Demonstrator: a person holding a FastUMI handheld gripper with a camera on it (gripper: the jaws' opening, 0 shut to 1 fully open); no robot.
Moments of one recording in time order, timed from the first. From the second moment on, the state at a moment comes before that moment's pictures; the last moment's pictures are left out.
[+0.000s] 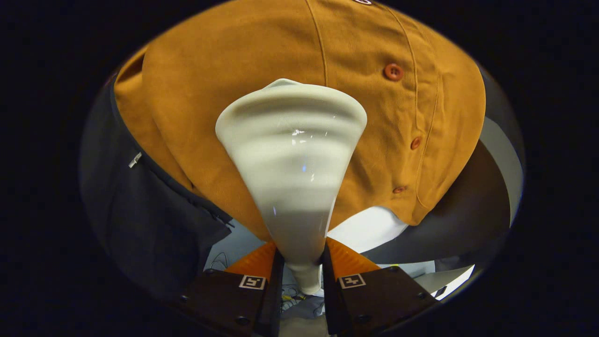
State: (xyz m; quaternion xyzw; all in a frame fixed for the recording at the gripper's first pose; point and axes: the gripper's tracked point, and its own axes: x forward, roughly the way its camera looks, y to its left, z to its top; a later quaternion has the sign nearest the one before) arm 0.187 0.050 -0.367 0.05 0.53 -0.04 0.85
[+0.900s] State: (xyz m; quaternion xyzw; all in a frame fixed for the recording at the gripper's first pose) arm 0.210 0.020 -0.174 0.04 0.29 -0.03 0.96
